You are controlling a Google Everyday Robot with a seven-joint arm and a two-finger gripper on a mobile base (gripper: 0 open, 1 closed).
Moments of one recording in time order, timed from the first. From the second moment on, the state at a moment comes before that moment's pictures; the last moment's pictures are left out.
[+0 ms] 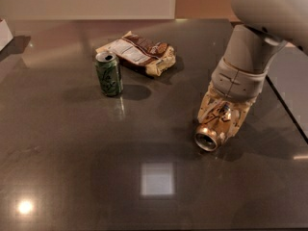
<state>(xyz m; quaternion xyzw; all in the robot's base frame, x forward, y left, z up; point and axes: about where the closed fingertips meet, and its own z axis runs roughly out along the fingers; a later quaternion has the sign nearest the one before) 0.449 -0.153 0.858 -0.95 0.30 0.07 0.05</state>
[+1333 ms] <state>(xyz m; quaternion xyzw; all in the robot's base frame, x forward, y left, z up) 0.486 -0.130 0.933 -0.74 0.59 0.23 0.23</state>
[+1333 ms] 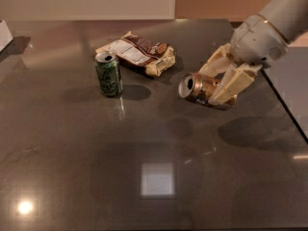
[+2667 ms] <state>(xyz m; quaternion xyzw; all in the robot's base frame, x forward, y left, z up) 0.464 -0.151 0.931 -0.51 0.61 0.42 0.44</state>
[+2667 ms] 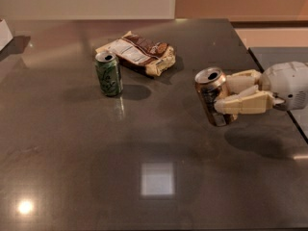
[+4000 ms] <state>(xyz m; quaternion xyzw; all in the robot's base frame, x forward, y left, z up) 0.475 -0.163 0.900 -0.42 0.59 0.47 0.51</state>
